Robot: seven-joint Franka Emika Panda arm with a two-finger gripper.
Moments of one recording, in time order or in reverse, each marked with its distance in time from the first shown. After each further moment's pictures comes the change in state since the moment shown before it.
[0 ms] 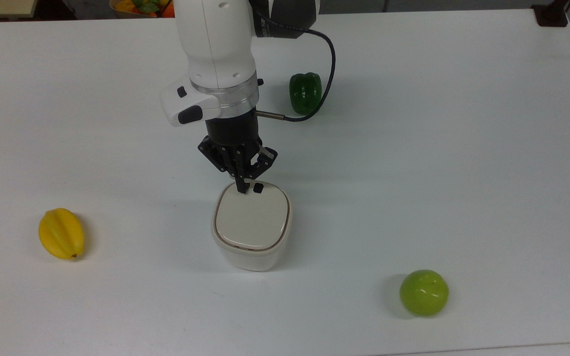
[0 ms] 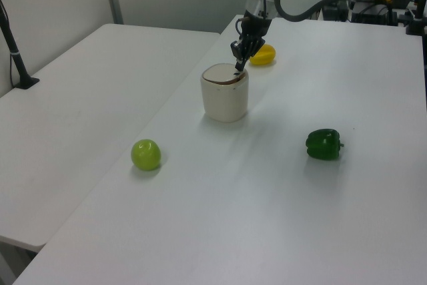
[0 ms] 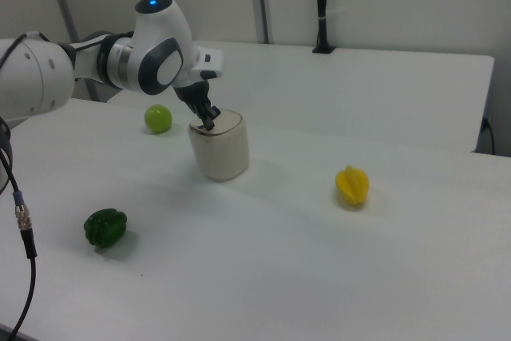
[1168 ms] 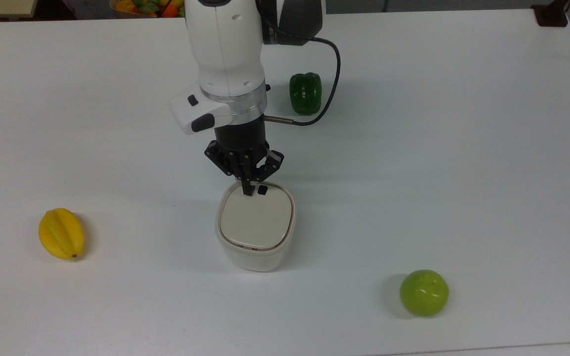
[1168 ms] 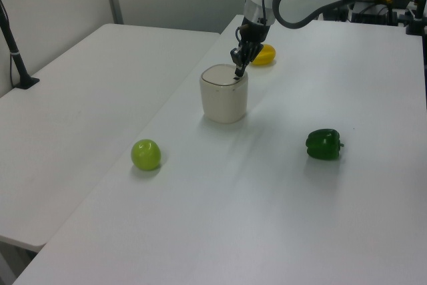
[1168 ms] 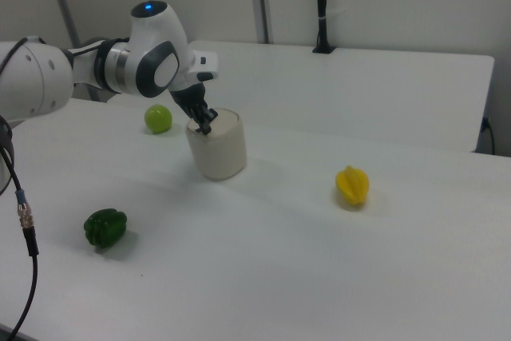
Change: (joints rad) arm 0.021 0.017 0.000 0.000 -0.032 0.000 -0.040
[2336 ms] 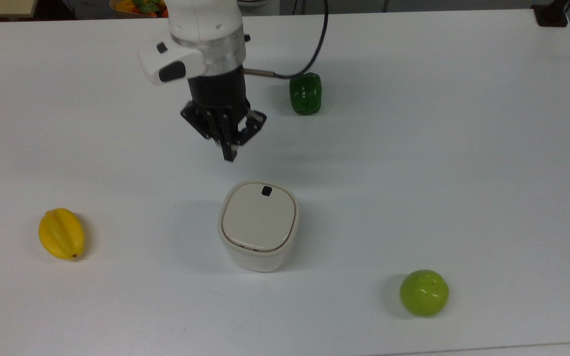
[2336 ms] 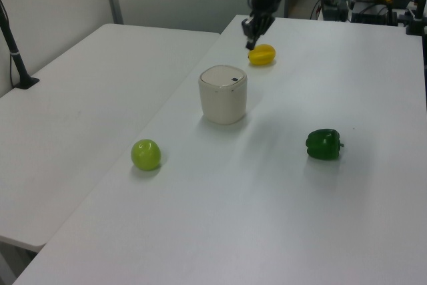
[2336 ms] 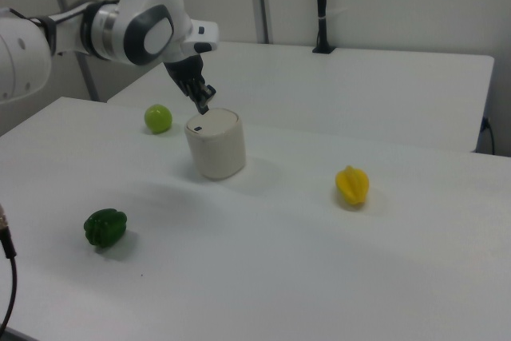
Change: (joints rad) arm -0.039 -0.133 -0.010 0.009 0.027 -0.172 -0.026
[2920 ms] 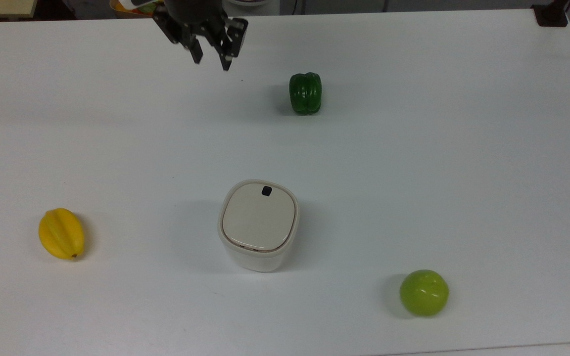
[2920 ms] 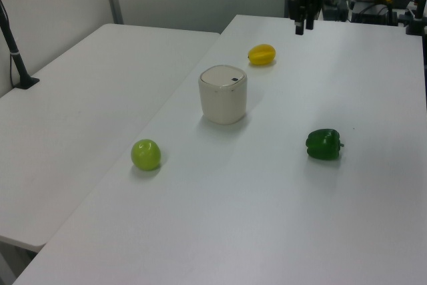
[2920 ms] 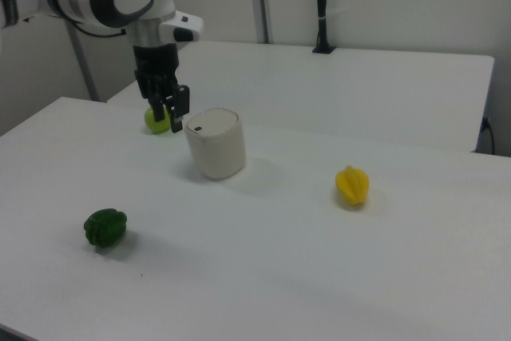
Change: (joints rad) arm -0.054 -0.198 -0.004 -0.058 0.001 -0.463 -0.056
